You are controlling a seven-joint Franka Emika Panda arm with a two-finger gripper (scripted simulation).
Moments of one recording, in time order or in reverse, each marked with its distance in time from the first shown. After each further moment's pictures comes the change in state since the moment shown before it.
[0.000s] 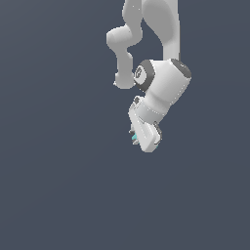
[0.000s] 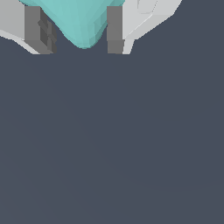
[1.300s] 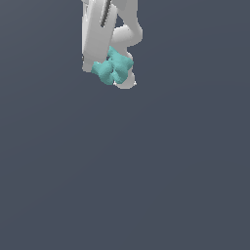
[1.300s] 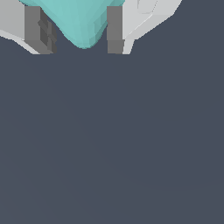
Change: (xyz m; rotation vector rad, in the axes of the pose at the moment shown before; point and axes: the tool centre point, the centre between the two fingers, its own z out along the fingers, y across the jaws) arm 0.223 0.023 -0.210 0.003 0.002 -0.001
